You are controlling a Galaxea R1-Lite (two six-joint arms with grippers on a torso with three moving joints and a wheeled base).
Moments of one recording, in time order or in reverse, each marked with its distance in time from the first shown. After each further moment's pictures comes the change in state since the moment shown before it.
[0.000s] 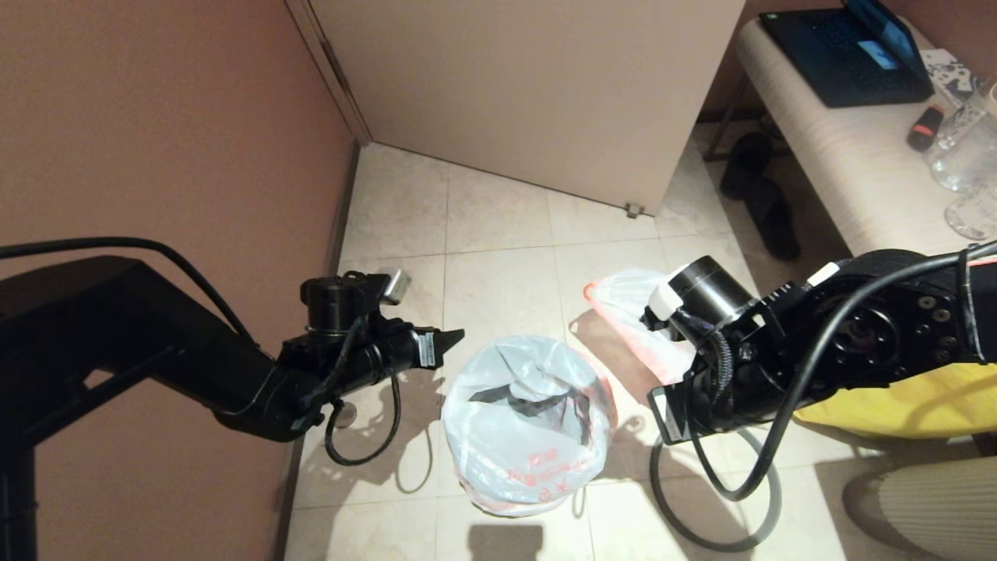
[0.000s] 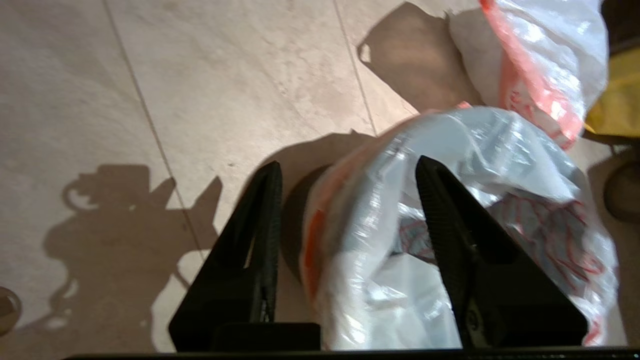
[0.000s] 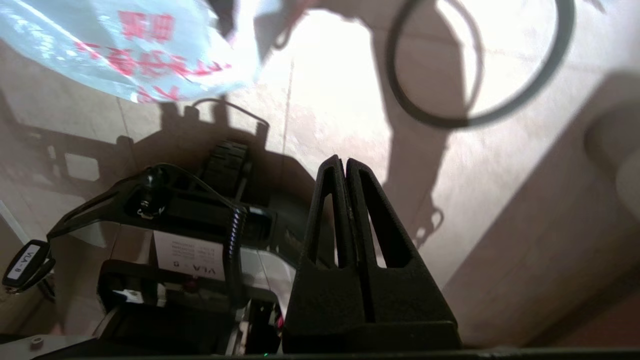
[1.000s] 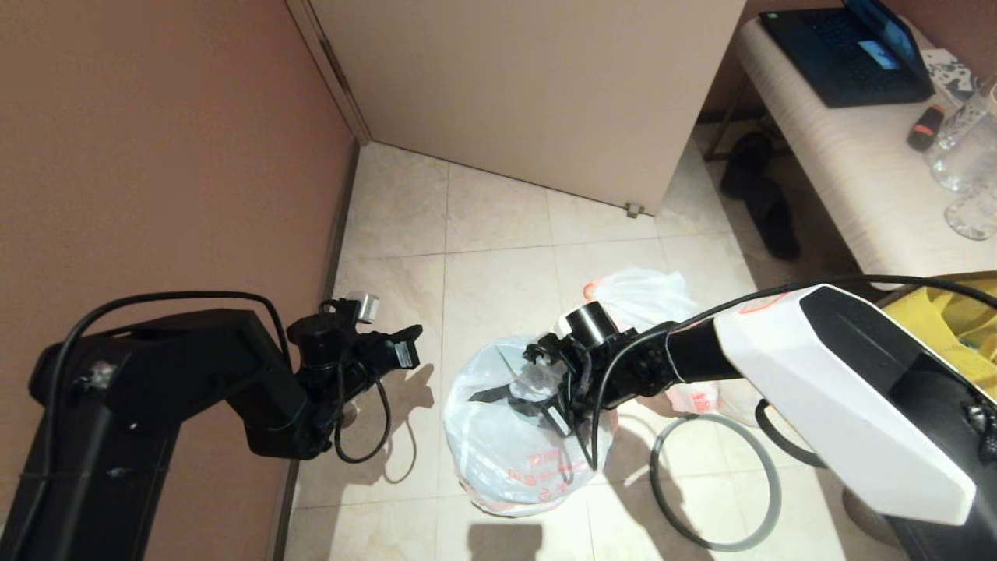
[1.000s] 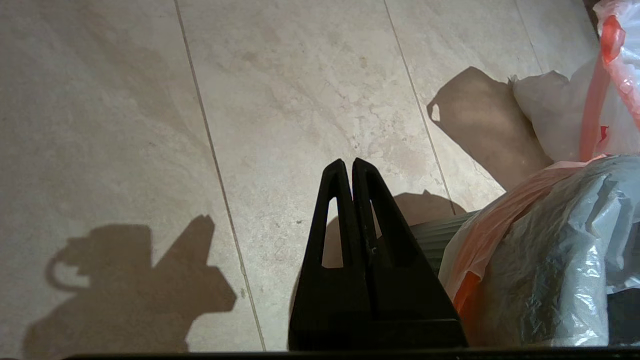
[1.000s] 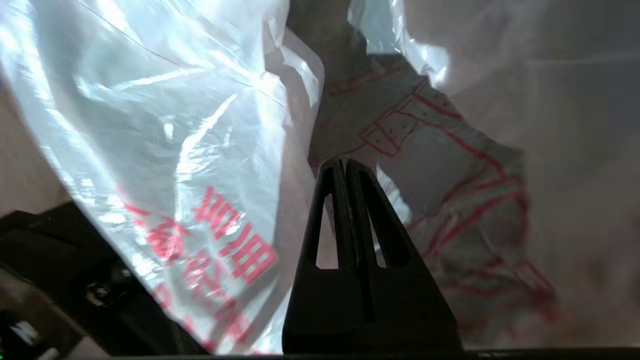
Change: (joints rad) left arm 0.164 0.350 -0.081 -0.483 -0.081 -0.039; right arm -0.047 0.598 -0.438 -0.304 0.359 -0.505
